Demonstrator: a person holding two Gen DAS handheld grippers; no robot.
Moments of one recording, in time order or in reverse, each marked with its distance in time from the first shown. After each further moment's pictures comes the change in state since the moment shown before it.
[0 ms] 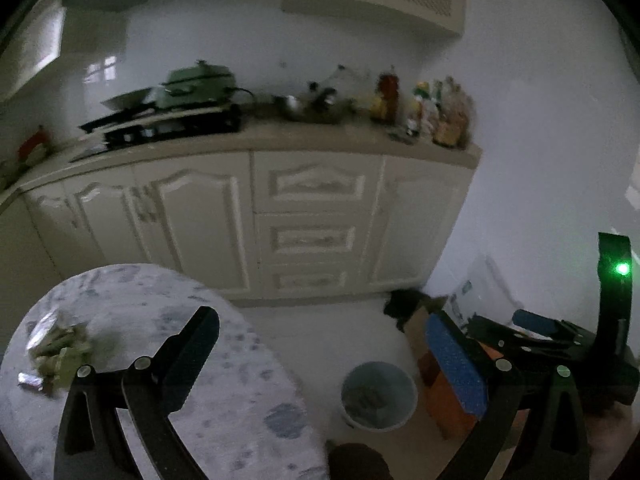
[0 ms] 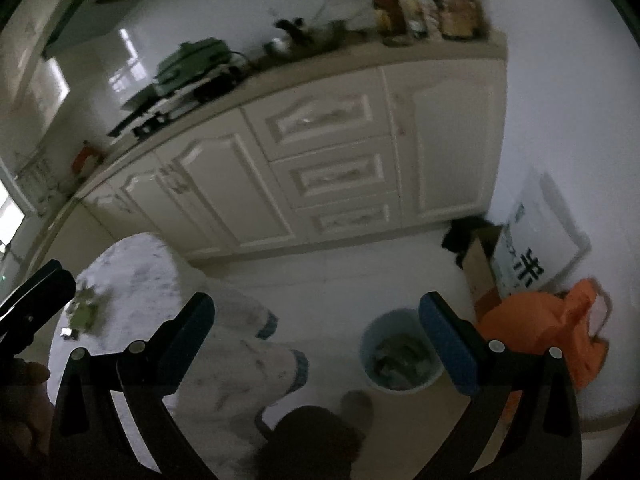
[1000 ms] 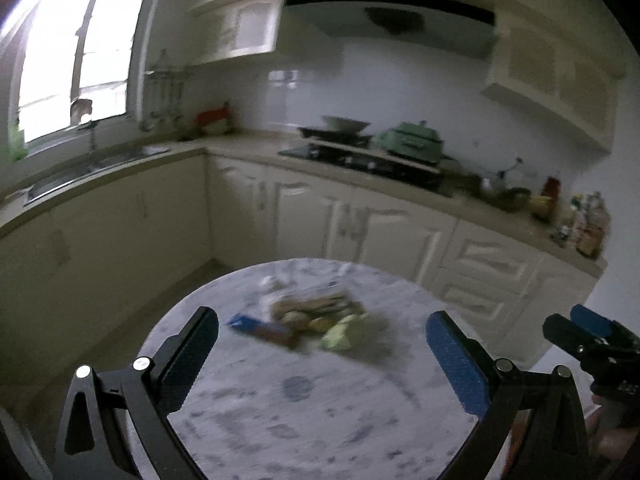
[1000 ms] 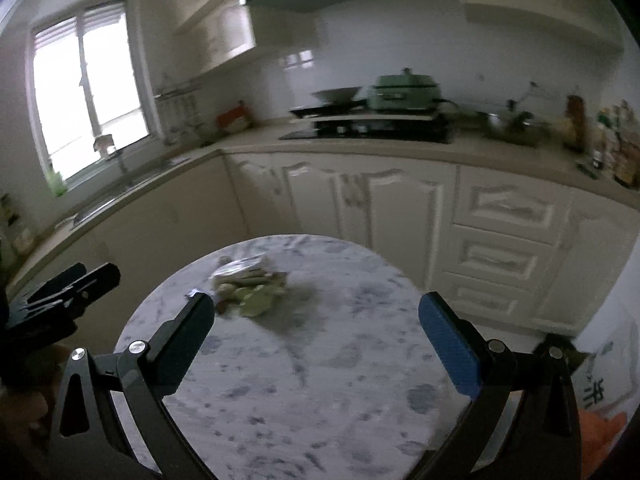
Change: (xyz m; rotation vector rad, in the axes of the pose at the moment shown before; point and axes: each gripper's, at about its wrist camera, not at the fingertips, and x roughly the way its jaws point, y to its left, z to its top) left arm -0.256 0.110 -0.129 -0.348 -0.175 0.464; right arm -0.044 0.275 -0.048 -0.449 -0.115 0.358
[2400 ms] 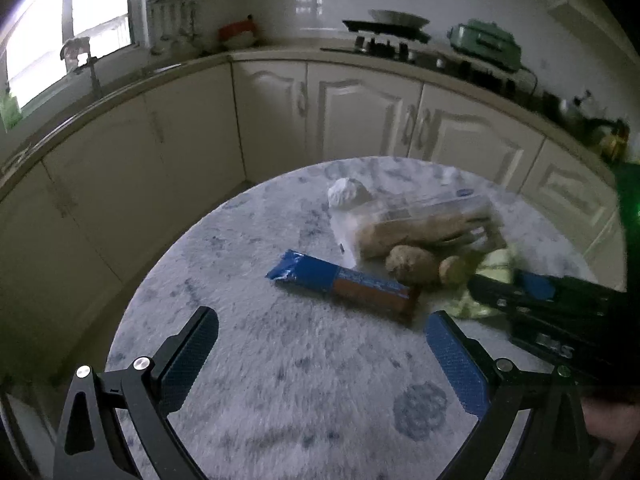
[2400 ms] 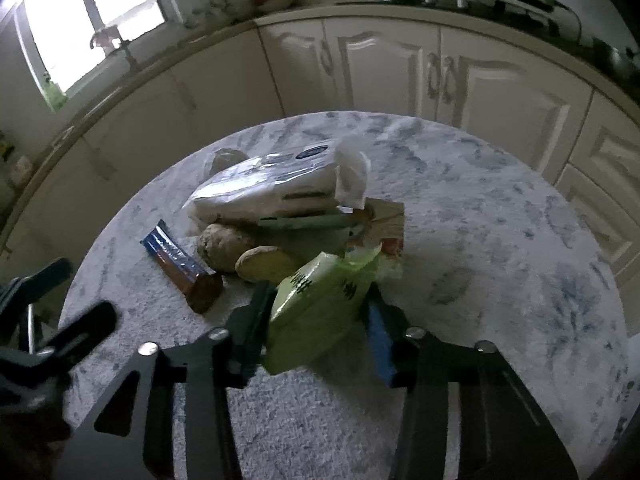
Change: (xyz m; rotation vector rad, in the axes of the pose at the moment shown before) left arm 0.276 0.050 0.027 0.026 0.313 0.124; right arm 0.277 0.053 -0.042 -0.069 0.400 0.136
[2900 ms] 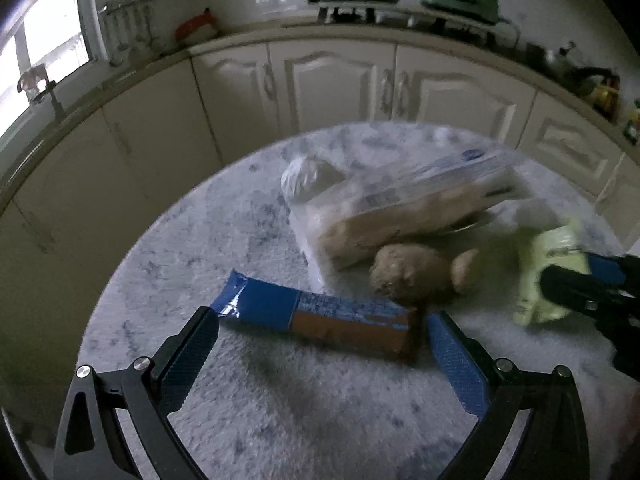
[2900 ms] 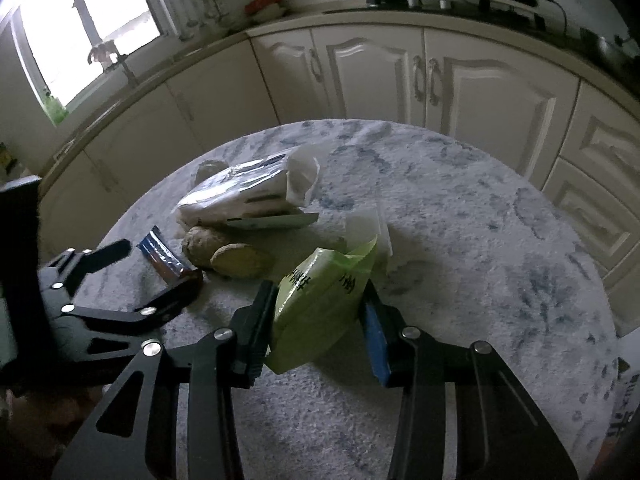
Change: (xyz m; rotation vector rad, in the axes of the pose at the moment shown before) left arm 0.093 -0.030 0.018 0.112 0.091 0.014; right arm -0.017 -0.021 -0.003 0.031 -0.018 0.003
